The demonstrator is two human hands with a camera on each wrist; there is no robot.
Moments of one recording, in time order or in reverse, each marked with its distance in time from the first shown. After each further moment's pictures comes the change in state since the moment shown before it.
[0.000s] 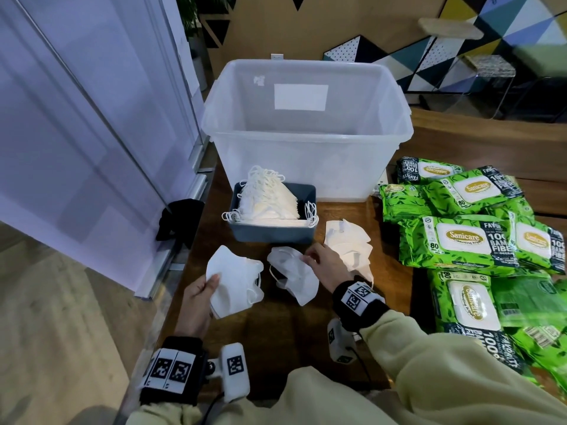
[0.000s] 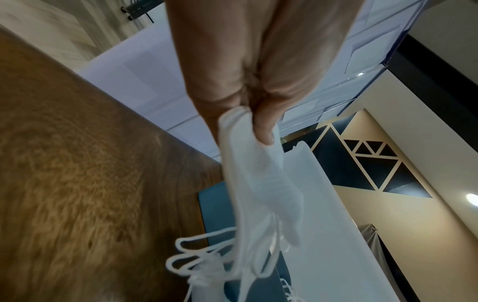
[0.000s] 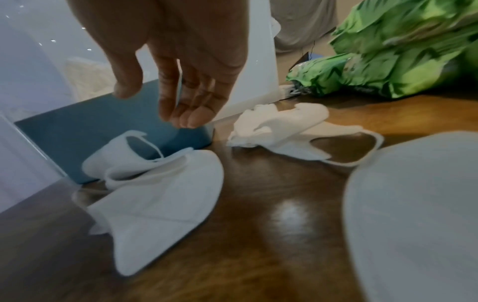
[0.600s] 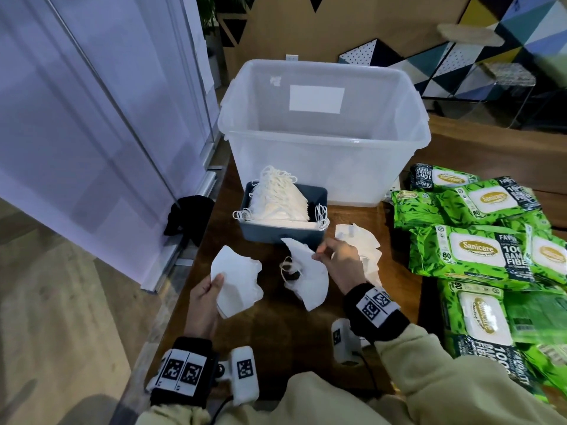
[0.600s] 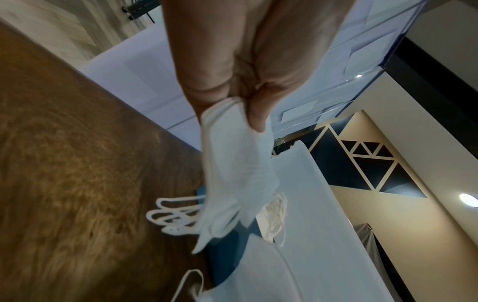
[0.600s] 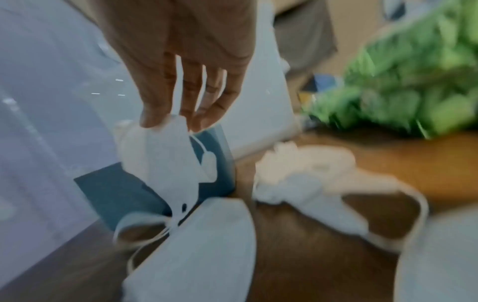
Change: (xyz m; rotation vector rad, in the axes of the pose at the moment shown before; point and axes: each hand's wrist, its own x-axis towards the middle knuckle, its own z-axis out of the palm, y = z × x) left_hand -0.009 0.001 0.002 -0.019 0.055 0.001; right_hand -0.015 -0.026 -0.026 0.060 0.135 -0.057
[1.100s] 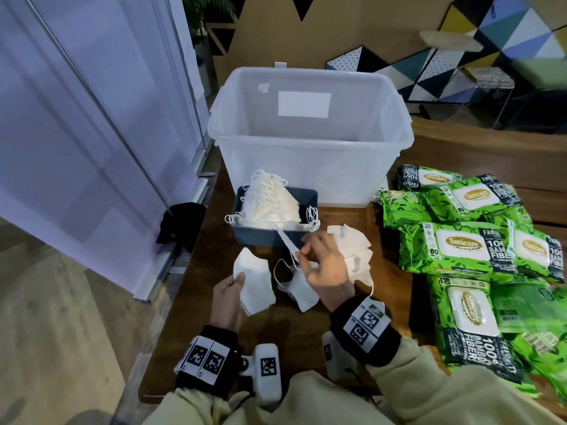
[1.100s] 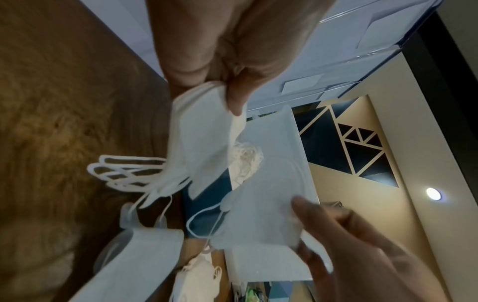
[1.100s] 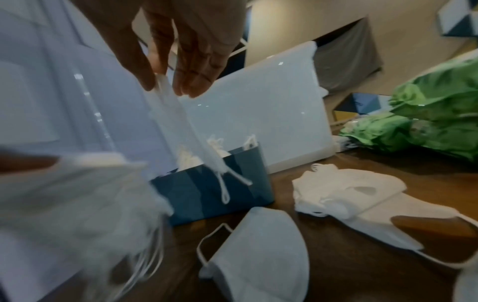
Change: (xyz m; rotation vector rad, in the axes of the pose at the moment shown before) left_hand -0.003 -0.002 0.045 -0.010 -0.058 -0.054; right_hand -0.031 -0.022 0.006 0.026 0.319 -0.450
